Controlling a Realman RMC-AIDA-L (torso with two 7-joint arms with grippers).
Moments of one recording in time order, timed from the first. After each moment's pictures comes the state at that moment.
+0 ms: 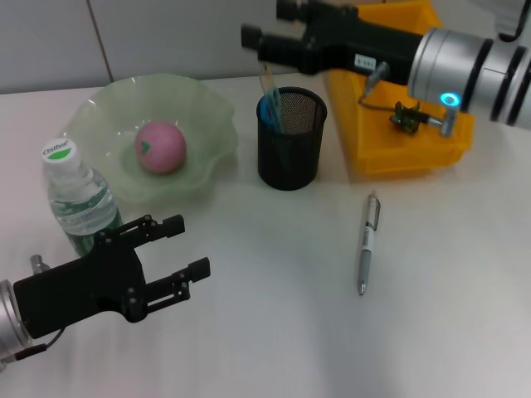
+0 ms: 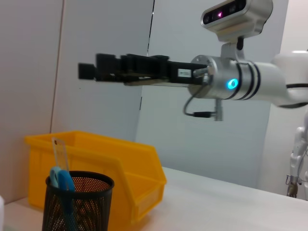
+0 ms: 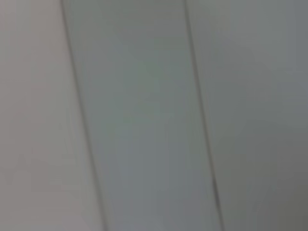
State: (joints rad) left arm -0.37 -2.07 0.95 0.44 1.59 1.59 -0.97; right arm 0.50 2.08 -1.33 -0.98 -1.35 -0.95 1.60
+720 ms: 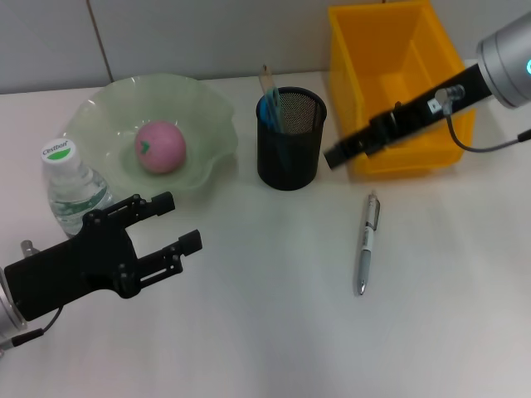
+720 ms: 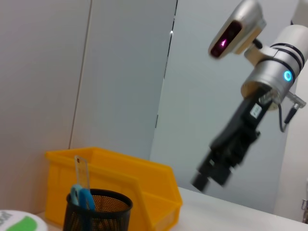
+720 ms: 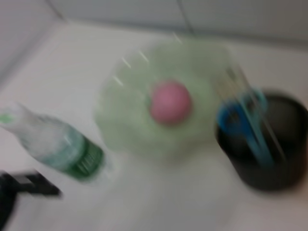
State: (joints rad) left arm -0.38 -2.07 0.93 0.44 1.54 1.59 -1.01; right arm 0.70 2.02 -1.07 -1.33 -2.32 -1.67 2.75
